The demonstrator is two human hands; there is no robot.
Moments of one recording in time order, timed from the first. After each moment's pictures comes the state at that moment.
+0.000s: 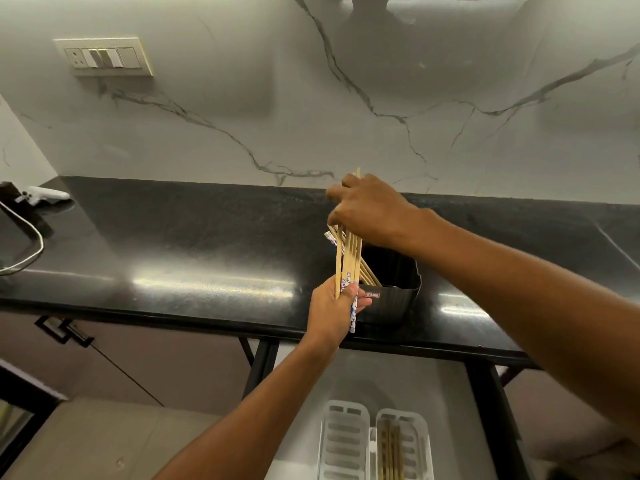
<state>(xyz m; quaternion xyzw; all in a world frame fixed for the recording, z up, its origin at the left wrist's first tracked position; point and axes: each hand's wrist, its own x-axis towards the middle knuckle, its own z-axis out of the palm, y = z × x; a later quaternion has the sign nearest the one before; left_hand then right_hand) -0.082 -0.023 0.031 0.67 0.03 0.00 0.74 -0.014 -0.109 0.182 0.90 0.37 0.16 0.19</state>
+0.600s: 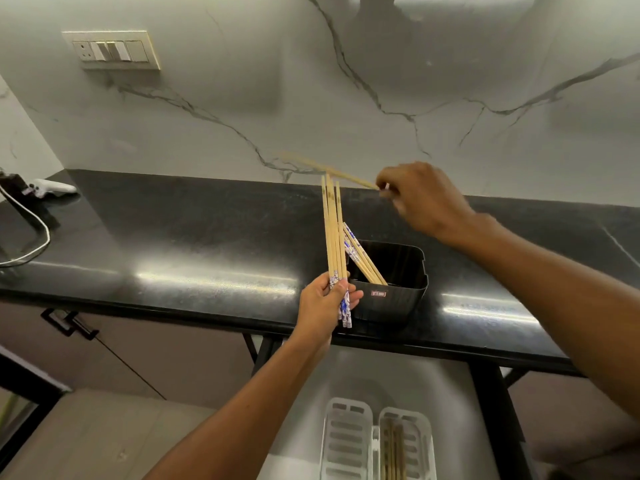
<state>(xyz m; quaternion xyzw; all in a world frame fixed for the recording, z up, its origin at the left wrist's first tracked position) -0.079 -0.002 0.028 0.58 0.08 -0.04 0.81 -0.012 -0.158 0.183 0.94 0.23 0.22 -0.08</state>
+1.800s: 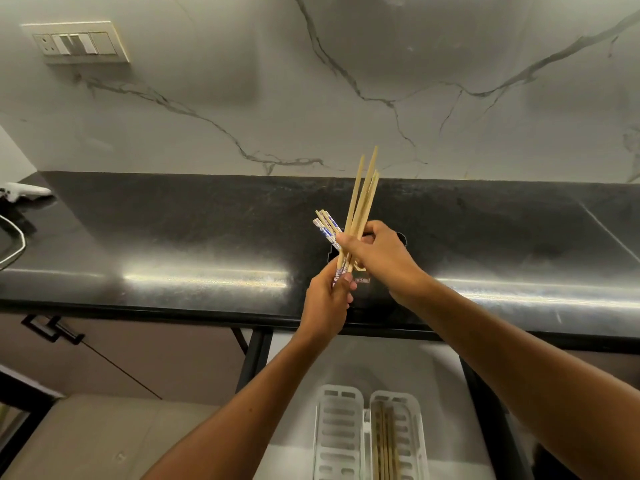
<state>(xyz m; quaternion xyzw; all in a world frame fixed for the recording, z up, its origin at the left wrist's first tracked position) -0.083 -0.023 0.019 0.72 -0.10 0.03 0.68 -0.060 -0.133 0.097 0.82 -0.03 -0.01 -0.57</state>
